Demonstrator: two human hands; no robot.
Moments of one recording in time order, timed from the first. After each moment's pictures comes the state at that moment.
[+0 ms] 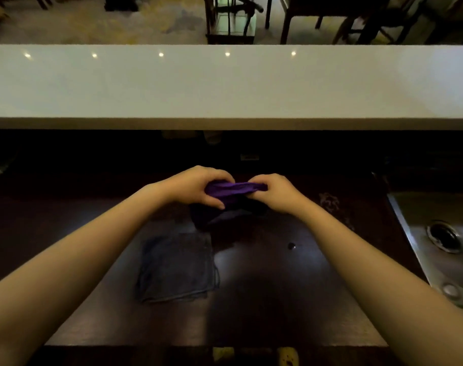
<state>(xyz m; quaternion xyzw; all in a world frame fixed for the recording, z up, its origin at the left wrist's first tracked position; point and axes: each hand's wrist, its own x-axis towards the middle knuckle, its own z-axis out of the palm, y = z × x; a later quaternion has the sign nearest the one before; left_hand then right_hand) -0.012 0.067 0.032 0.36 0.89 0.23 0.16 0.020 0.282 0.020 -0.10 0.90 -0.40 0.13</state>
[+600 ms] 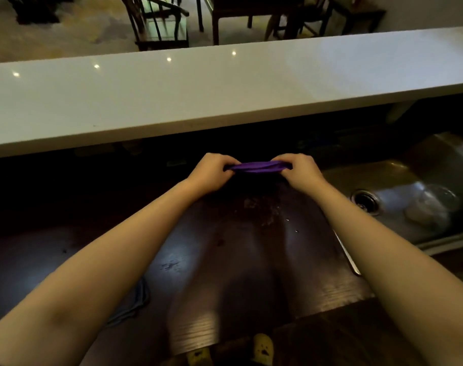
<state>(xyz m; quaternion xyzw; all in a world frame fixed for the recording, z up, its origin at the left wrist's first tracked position) -0.021 0.283 0.024 0.31 0.90 0.29 0.06 0.037 0.498 0.019 0.08 0.95 -0.30 -0.01</state>
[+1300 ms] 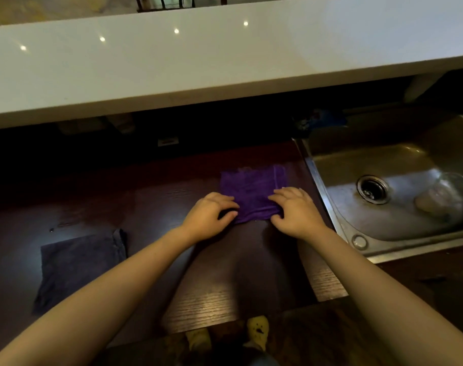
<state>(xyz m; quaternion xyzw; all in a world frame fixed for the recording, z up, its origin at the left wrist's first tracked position) 0.054 0.277 -0.087 0.32 0.91 0.24 0.11 0.110 0.510 -0.072 -0.02 0.98 -0.15 0.09</state>
